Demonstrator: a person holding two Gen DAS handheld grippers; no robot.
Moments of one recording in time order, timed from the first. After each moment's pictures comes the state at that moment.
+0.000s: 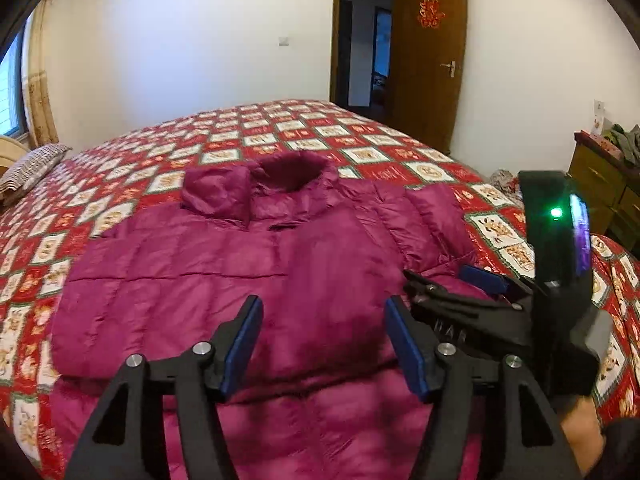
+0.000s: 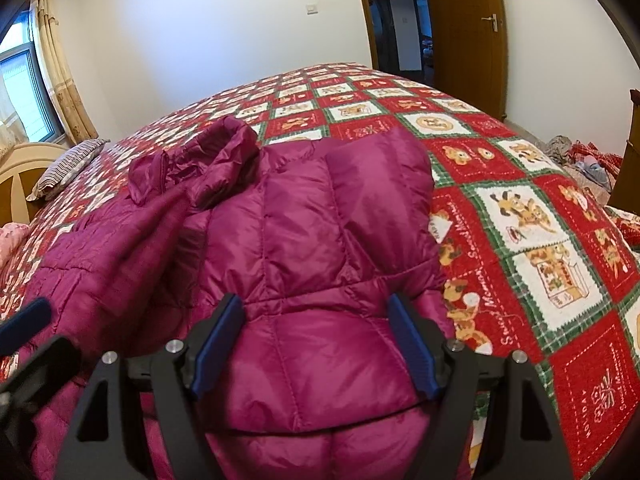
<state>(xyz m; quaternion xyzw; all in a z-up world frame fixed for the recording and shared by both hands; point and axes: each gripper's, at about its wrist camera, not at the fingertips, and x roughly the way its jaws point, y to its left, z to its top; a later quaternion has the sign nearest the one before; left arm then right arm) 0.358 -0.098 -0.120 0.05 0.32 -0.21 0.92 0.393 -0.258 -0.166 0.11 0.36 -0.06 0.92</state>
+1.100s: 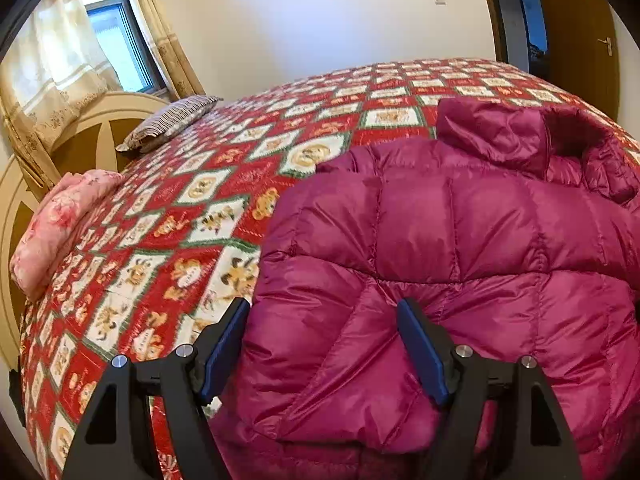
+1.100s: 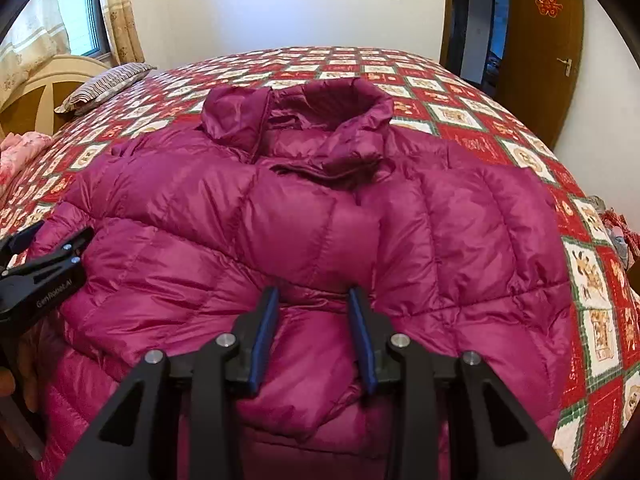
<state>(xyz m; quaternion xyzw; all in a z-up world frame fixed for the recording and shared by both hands) 0.454 0.018 -0.179 0.10 0.38 0.09 0.92 0.423 -0.169 -0.169 0.00 0.41 0.01 0.91</state>
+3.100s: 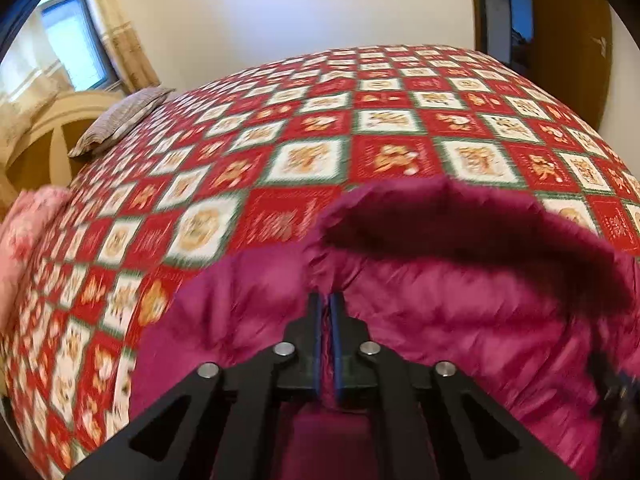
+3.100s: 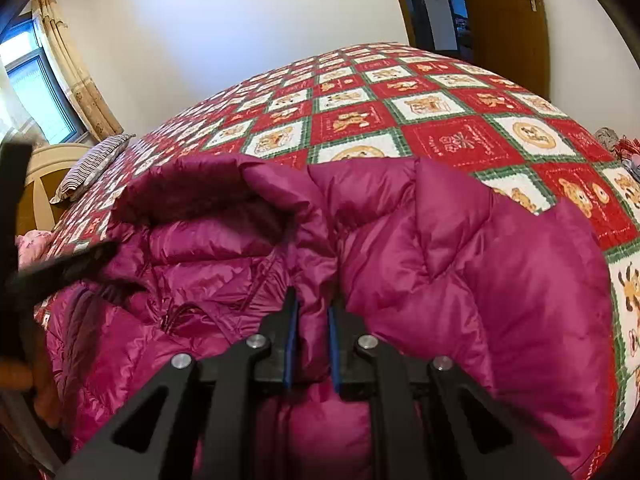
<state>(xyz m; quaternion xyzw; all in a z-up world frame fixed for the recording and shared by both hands) 0.569 -0.061 -0.156 0.07 0.42 0.04 0.90 0.500 -0.248 -0.172 0.15 0.39 0.02 0.91</state>
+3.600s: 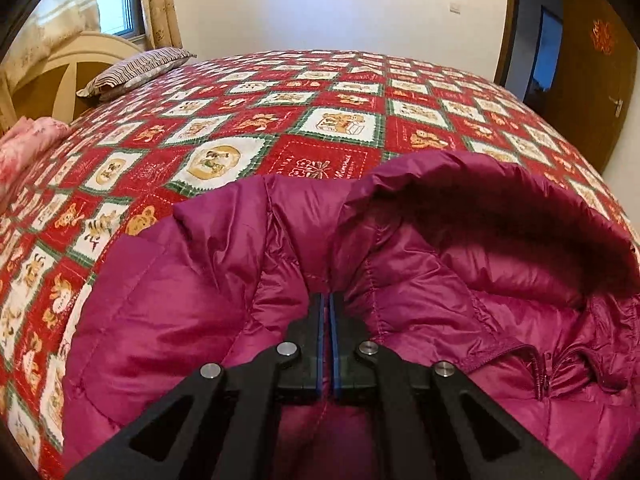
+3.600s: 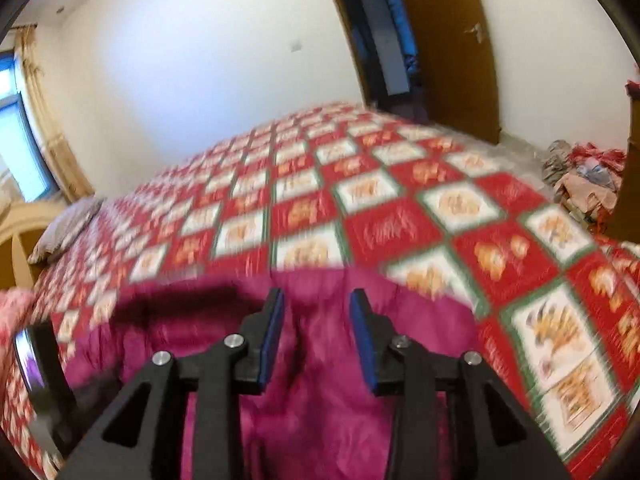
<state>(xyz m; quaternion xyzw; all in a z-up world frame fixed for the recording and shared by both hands) 0.551 -0.026 -0.190 -0.03 0.41 0.04 0.91 0.478 -0.273 -0.100 0.17 0.29 -0.08 0.94</state>
